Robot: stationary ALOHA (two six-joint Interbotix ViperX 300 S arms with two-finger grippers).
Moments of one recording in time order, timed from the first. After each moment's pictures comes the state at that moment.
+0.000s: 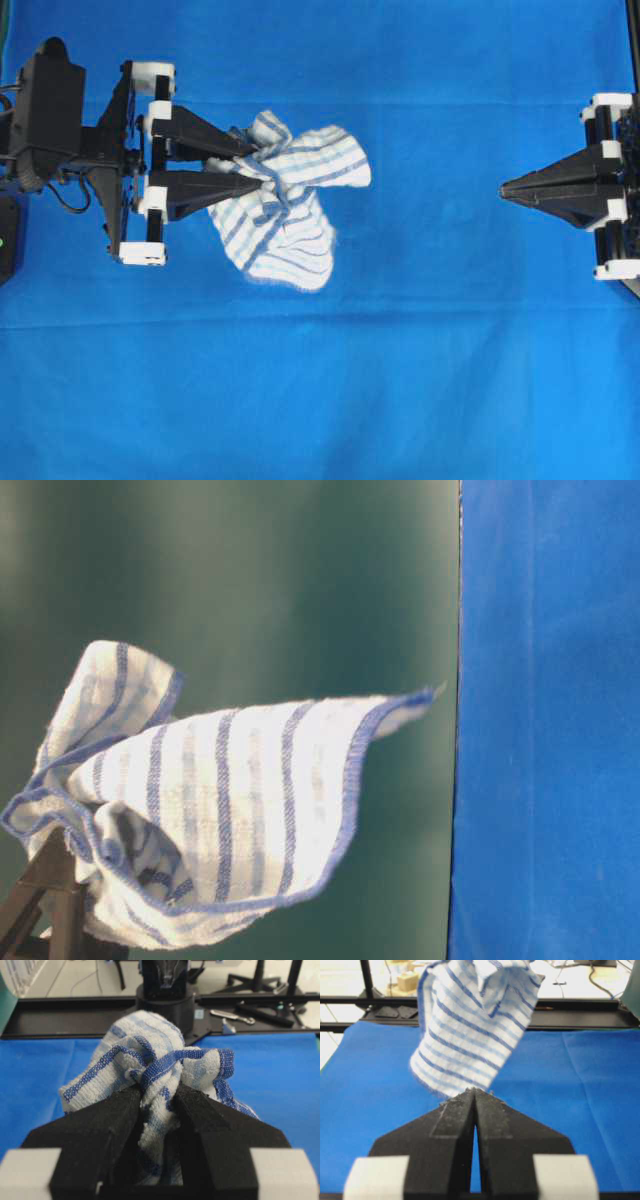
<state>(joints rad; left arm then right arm) 0.00 -0.46 0.79 -0.02 -0.33 0.06 0.00 -0.89 1.17 -0.01 -0.26 0.01</state>
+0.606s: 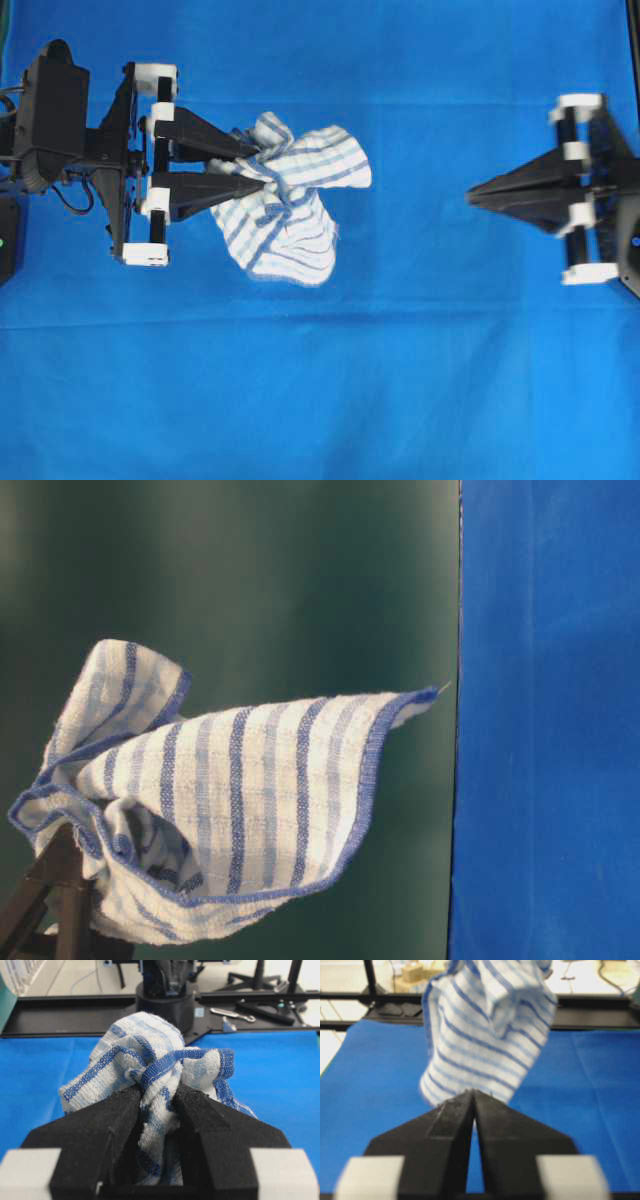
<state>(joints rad) 0.00 -0.45 0.79 -0.02 -0.33 0.06 0.02 -0.68 1.03 -0.01 -0.29 0.01</state>
